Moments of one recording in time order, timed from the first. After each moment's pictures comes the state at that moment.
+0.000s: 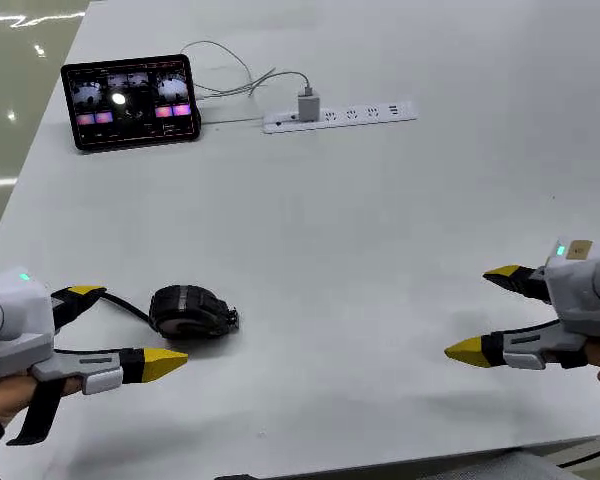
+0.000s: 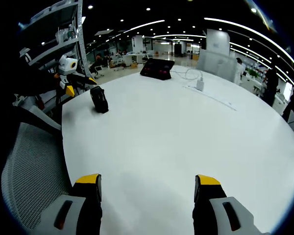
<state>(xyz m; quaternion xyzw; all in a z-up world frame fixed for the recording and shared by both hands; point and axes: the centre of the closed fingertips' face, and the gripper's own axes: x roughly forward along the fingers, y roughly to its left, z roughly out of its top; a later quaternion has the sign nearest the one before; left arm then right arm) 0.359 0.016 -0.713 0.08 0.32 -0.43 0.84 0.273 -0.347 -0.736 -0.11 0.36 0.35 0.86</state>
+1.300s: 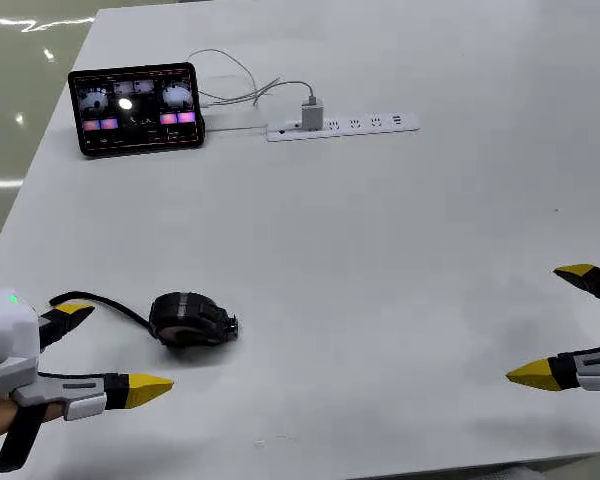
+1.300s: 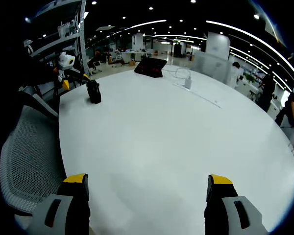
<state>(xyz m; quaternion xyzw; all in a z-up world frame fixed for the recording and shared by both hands) 0.342 0.029 -0.720 0.08 0.34 -0.43 0.83 0.267 -0.405 -0.728 -0.15 0.36 0.34 0.86</state>
